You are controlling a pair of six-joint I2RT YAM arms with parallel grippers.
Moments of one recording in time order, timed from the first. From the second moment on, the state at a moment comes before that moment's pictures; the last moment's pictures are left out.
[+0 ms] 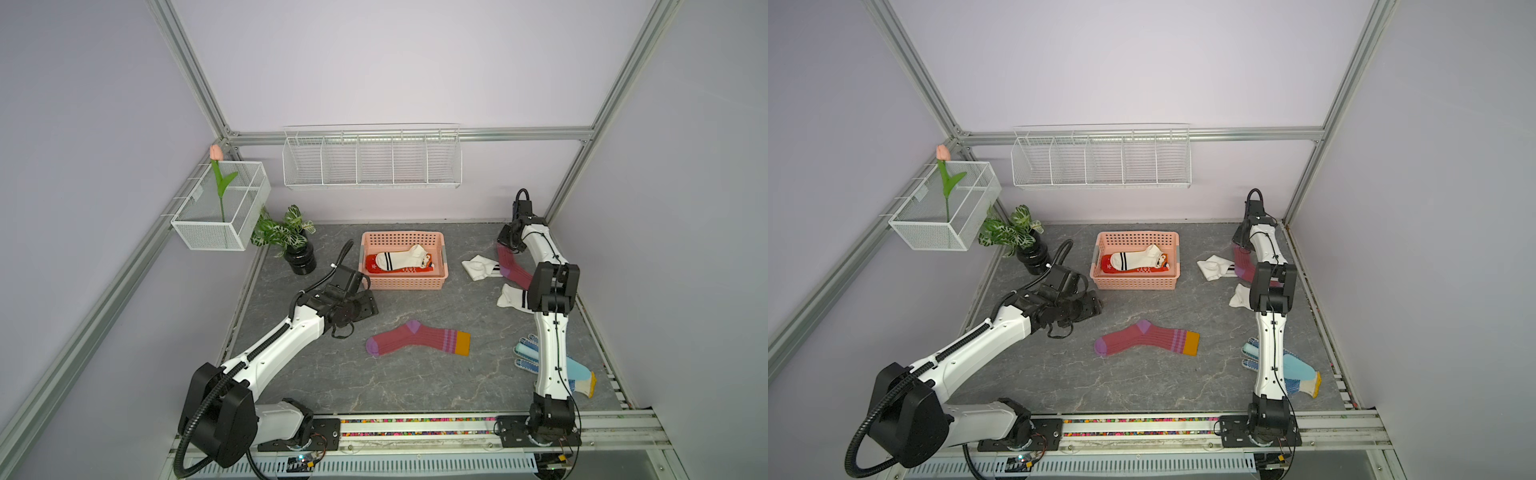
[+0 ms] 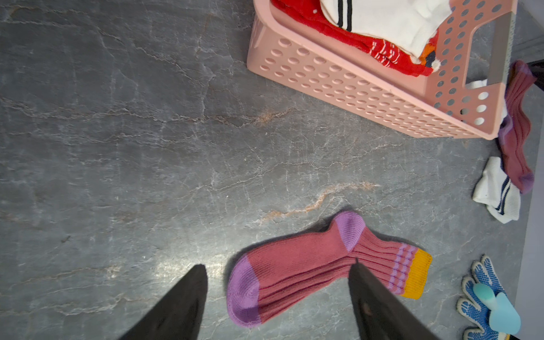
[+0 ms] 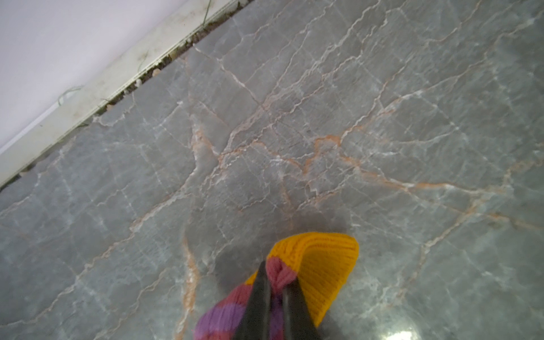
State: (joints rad) left arm -0.54 1.29 0.93 -0.63 0.04 -0.75; right arm -0.08 2.64 2.45 -0.87 0.06 0.46
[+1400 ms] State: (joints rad) left arm -0.60 0.96 0.75 0.34 0.37 -1.35; right arm 0.56 1.20 0.93 0.38 -0.59 0.80
